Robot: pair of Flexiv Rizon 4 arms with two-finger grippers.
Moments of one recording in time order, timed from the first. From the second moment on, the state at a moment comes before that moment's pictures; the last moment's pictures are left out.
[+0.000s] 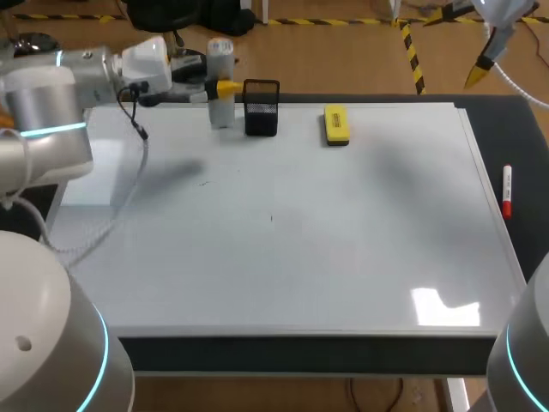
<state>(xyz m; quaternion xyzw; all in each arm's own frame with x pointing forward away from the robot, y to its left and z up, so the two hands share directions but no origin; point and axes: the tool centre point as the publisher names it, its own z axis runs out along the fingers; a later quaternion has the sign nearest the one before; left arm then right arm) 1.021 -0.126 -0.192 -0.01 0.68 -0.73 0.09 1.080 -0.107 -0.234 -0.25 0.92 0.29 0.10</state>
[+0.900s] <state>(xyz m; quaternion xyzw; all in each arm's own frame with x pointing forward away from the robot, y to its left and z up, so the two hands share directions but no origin) 1.101 -0.175 -0.166 0.06 0.65 -0.75 0.05 1.080 -0.107 -0.233 -0.25 0.92 0.29 0.10</state>
